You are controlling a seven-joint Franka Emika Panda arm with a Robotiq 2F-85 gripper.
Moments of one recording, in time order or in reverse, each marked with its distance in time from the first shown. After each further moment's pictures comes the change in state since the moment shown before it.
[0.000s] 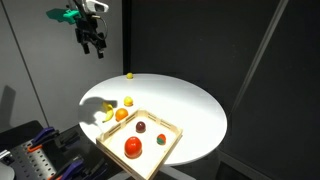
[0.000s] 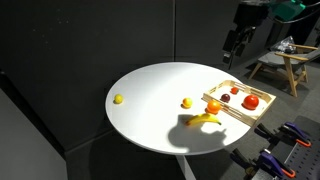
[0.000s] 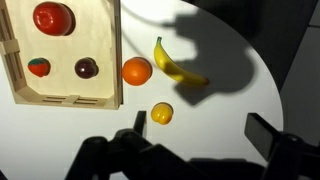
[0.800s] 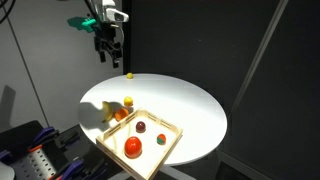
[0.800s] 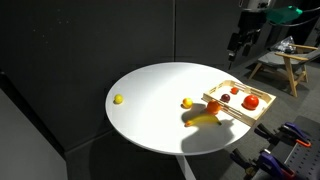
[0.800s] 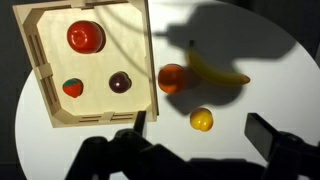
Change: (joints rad) arm -0.084 0.096 -0.101 0.037 -0.051 -0.002 -0.006
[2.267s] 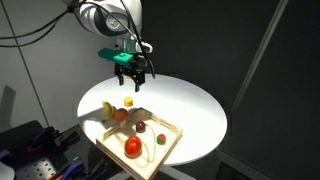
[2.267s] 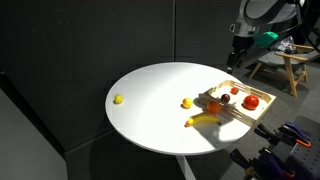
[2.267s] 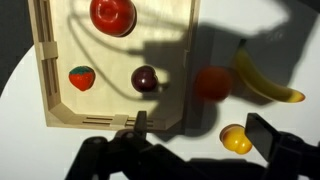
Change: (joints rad) arm -0.045 0.295 -0.122 0.058 0.000 0.190 -0.314
